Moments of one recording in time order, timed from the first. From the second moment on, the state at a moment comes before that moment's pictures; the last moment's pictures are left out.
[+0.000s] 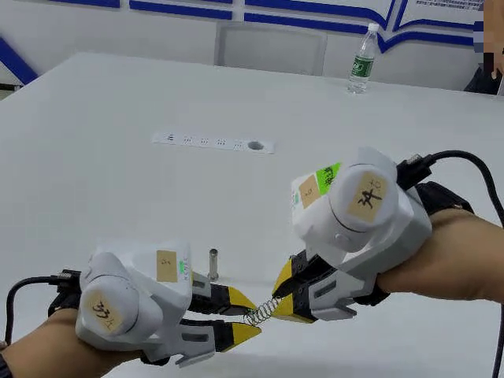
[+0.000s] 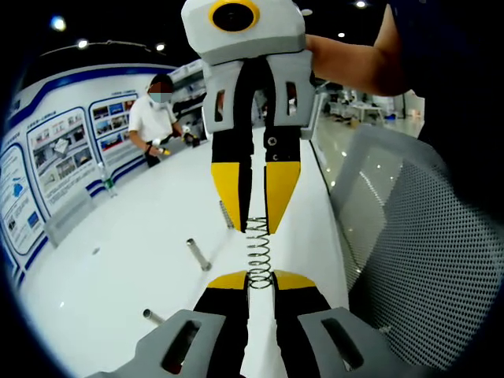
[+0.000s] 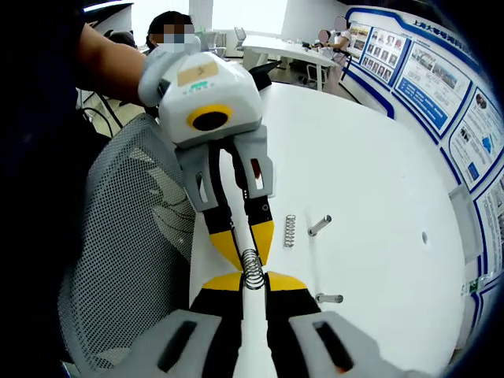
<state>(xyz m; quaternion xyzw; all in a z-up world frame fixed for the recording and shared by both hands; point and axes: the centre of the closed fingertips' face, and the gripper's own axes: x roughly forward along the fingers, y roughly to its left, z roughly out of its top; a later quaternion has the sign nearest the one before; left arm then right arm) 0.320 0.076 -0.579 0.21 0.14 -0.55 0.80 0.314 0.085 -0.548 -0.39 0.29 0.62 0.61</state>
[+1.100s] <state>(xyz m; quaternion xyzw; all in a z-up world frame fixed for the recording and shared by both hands) 0.327 0.084 -0.576 0.16 0.16 -0.53 0.81 0.333 0.095 -0.533 -0.38 0.27 0.62 0.63</state>
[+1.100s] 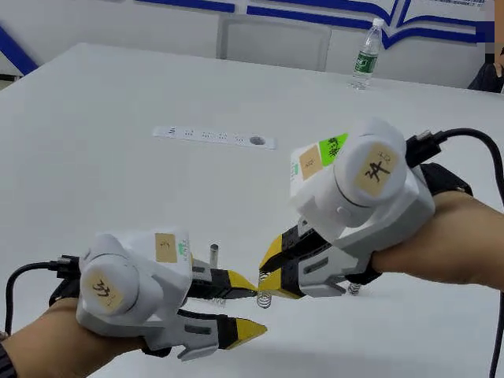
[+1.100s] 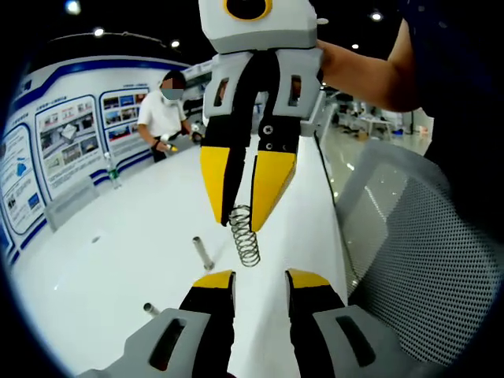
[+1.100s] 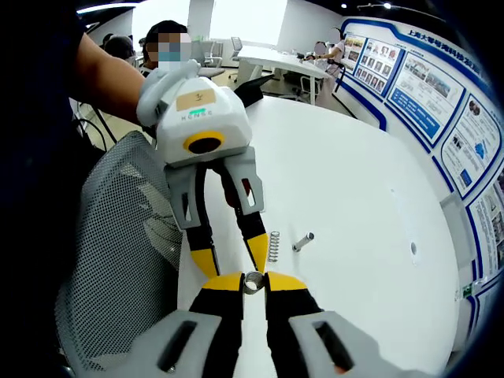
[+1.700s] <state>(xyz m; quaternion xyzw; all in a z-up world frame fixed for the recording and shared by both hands) 0.337 0.148 -0.577 0.11 0.18 -0.45 0.87 0.393 0.057 -0.519 -0.37 0.28 0.55 0.69</state>
